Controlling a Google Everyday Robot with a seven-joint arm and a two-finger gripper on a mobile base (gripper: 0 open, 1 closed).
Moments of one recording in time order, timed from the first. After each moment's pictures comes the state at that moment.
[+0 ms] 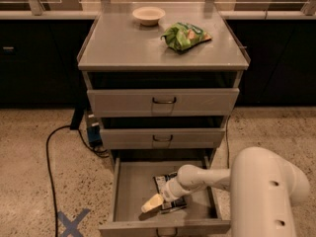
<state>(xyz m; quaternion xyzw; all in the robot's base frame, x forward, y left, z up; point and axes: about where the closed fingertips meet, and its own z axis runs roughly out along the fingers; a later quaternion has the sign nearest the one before) 0.534 -0.001 0.241 -0.33 0.89 0.29 0.11</state>
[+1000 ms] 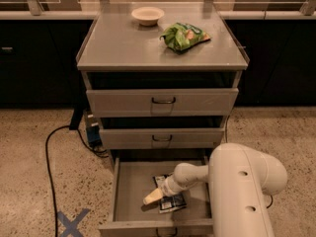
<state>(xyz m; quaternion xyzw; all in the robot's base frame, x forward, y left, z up) 0.581 -0.011 0.199 -0.28 0.92 0.24 0.12</state>
